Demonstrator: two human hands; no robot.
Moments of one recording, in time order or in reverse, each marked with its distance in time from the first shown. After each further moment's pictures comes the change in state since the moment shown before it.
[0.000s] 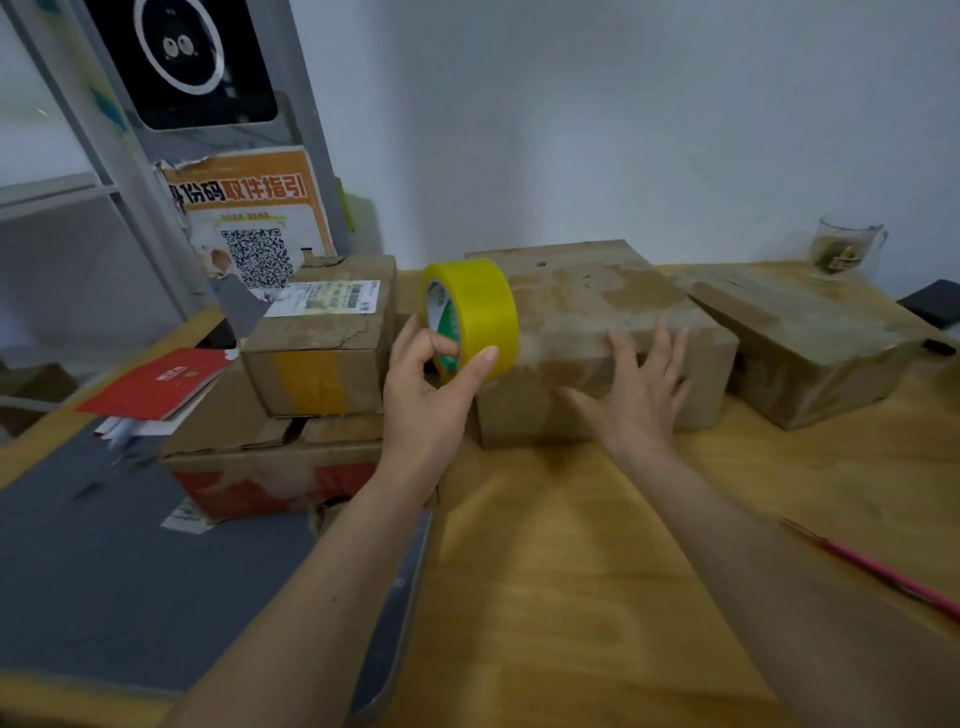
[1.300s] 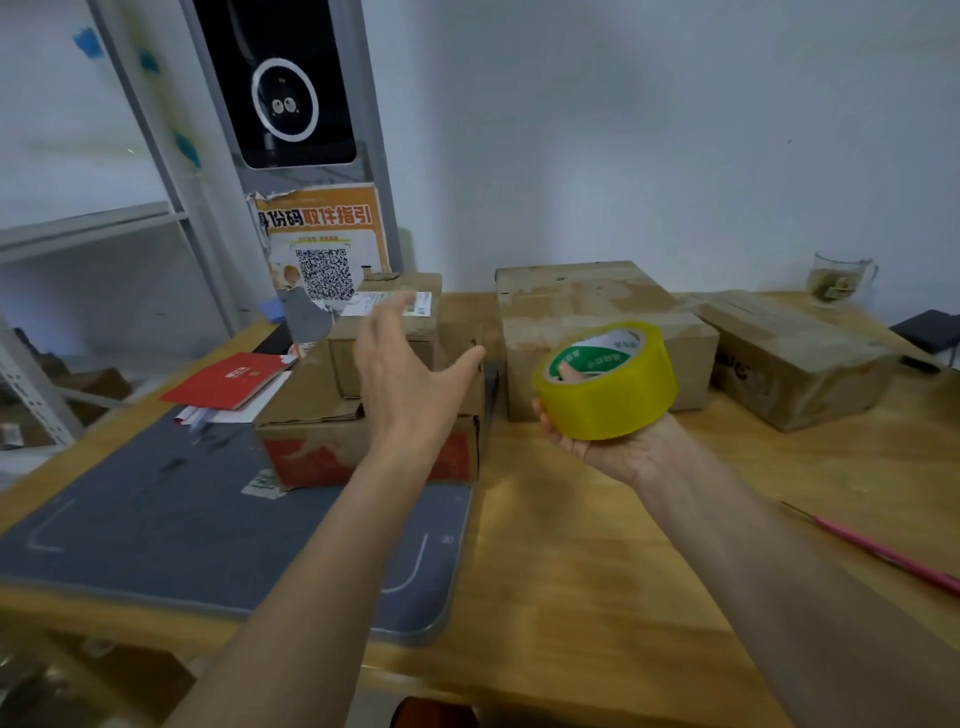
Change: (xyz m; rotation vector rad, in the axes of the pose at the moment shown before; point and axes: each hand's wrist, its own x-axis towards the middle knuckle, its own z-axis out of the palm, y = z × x) left_hand -0.031 0.056 -0.056 0.485 0.234 0.053; right_hand -0.081 -0.069 -0.075 1.655 -0.741 0.506
